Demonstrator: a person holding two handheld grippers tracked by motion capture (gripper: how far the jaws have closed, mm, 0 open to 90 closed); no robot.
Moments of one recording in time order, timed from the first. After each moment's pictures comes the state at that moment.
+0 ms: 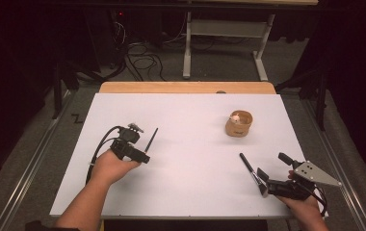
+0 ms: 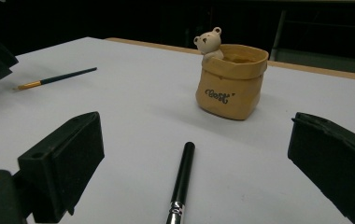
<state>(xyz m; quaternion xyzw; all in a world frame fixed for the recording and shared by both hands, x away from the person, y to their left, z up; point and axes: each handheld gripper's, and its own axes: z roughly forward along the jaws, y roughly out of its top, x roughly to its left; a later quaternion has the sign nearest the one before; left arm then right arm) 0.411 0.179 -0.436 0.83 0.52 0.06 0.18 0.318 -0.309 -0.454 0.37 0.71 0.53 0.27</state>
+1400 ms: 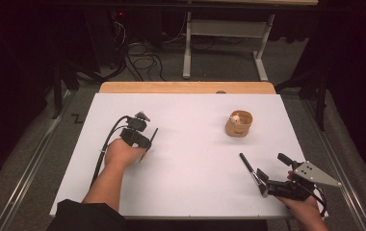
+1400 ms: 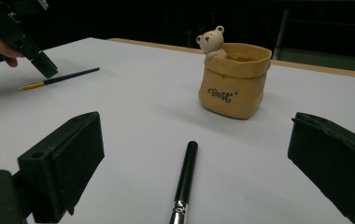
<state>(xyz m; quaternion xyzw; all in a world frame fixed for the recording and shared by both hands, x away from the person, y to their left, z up) 0.458 0.168 -0.451 0.82 0.54 0.06 0.19 0.317 -0.308 -0.456 0.37 0.71 0.53 0.27</state>
